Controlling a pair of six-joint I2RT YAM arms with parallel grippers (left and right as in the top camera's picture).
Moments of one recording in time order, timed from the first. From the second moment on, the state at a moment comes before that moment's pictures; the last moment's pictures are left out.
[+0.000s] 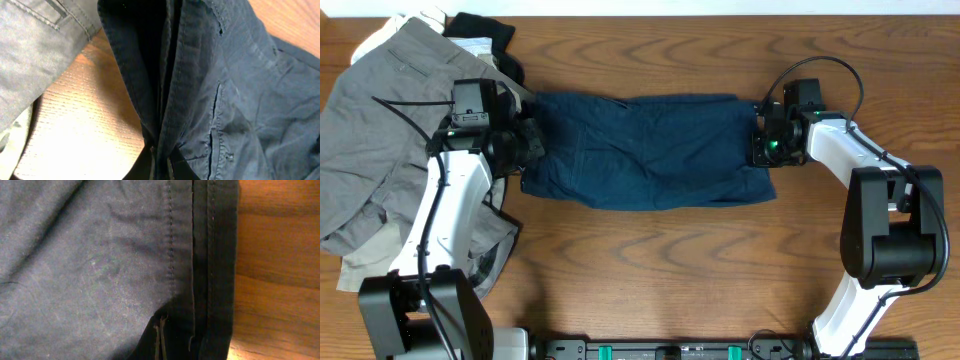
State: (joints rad) left arm 0.07 1.58 1.14 -0.67 0.28 -0.33; right arm 0.05 1.99 1.23 -0.55 -0.33 0.06
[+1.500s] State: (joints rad) left arm -0.65 1.70 1.14 -0.01 0.12 -0.46; right arm 0.08 1.98 1.19 -0.52 -0.35 0.09
